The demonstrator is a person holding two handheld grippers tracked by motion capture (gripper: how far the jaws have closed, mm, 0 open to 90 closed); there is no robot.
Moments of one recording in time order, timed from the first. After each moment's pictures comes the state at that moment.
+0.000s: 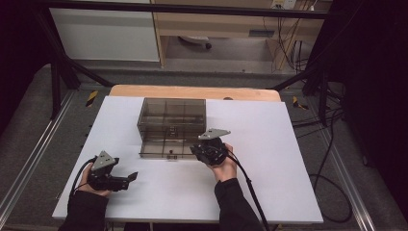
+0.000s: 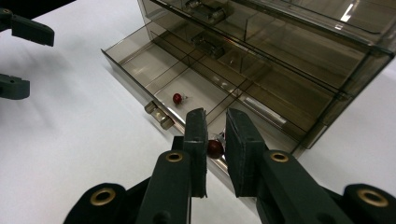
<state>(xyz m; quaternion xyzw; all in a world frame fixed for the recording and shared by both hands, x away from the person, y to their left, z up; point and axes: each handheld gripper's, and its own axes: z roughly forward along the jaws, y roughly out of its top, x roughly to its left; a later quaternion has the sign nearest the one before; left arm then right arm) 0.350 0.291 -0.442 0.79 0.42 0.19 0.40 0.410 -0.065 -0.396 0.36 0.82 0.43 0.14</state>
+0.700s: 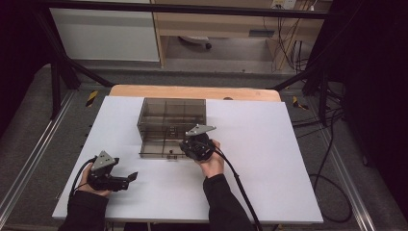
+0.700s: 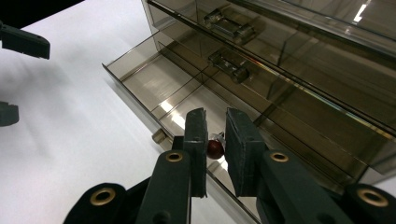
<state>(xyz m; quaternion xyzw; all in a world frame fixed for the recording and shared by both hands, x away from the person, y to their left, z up) 0.350 0.291 -0.442 0.79 0.41 0.19 0.40 0.428 -0.030 -0.404 0.35 0.82 0.43 0.13</state>
